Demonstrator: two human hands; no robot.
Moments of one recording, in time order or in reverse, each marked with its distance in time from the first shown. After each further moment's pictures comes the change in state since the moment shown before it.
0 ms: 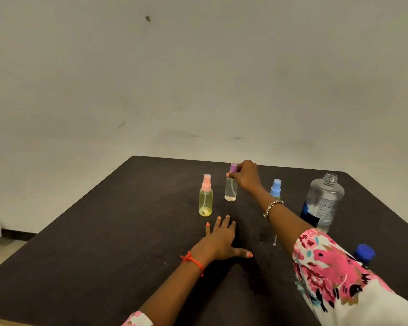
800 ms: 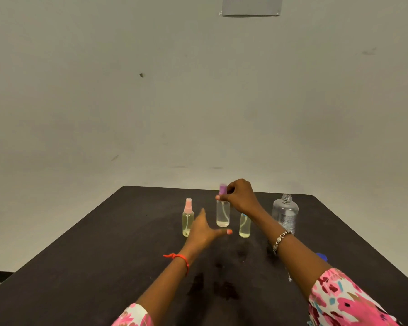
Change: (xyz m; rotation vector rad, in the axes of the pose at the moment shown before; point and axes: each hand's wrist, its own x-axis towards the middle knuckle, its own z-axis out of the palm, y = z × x) left_hand -0.040 0.043 -0.040 -0.801 0.451 0.024; right_hand -0.083 -0.048 -0.091 -0.065 -0.043 -0.204
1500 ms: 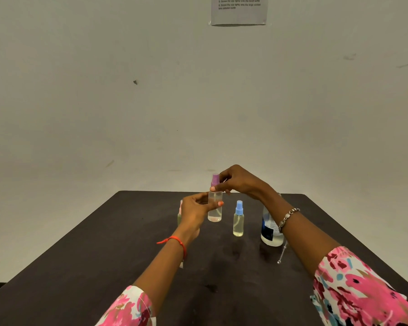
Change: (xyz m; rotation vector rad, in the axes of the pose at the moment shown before) left_hand -0.005 0.050 -0.011 -0.387 0.227 0.026; right_hand -0.003 -0.042 -0.054 -0.003 -0.291 -0.057
